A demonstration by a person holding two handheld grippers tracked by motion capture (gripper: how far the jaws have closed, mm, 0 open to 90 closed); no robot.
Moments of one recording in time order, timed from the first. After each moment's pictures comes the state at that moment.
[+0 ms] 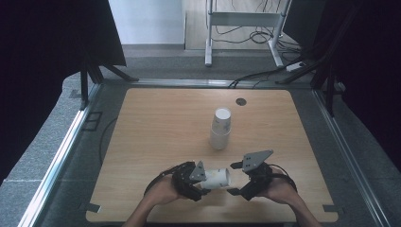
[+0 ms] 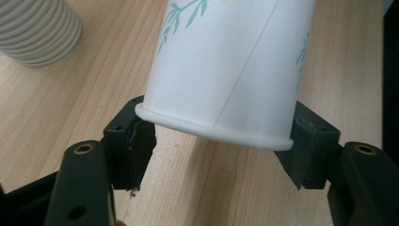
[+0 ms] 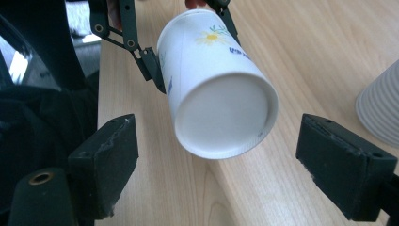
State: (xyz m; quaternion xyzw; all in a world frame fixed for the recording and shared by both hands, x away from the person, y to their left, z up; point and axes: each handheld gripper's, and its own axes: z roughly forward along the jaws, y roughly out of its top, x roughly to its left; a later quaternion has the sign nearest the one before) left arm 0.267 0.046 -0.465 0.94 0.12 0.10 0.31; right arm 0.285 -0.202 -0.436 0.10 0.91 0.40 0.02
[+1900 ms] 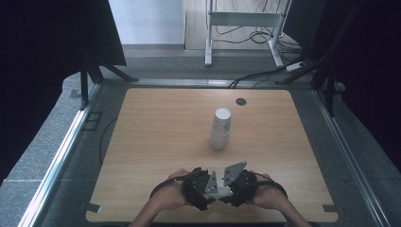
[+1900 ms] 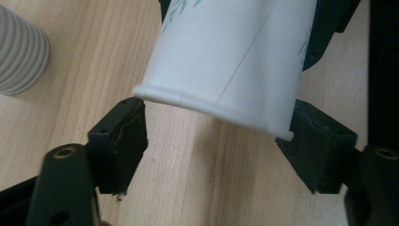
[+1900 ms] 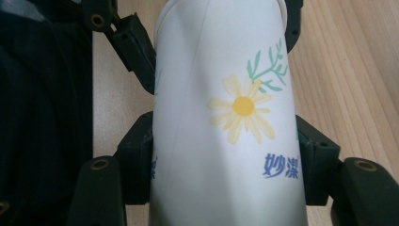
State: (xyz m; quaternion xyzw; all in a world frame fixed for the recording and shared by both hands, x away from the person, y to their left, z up) left arm 0.251 0.020 -0.460 0.96 0.06 0.11 0.26; right arm 0.270 -0.163 -0.456 0.05 0.96 0.29 0.03
